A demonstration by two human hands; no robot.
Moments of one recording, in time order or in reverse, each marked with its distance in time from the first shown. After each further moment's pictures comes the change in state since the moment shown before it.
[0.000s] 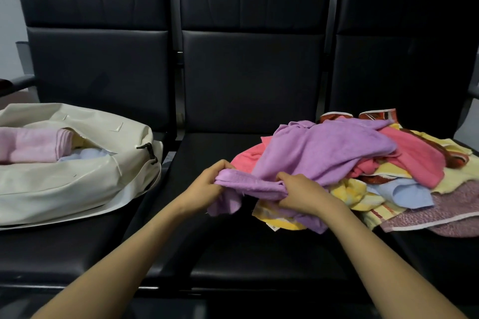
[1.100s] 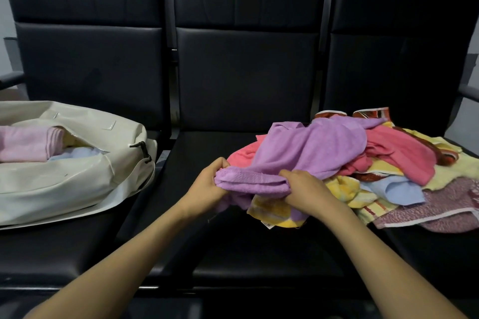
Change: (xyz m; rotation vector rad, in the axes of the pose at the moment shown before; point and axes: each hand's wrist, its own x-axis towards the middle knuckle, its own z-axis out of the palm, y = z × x) left_hand -0.006 0.006 0.023 -0.388 0.000 -0.028; right_hand -0.005 0.011 0.002 -0.088 0.109 0.012
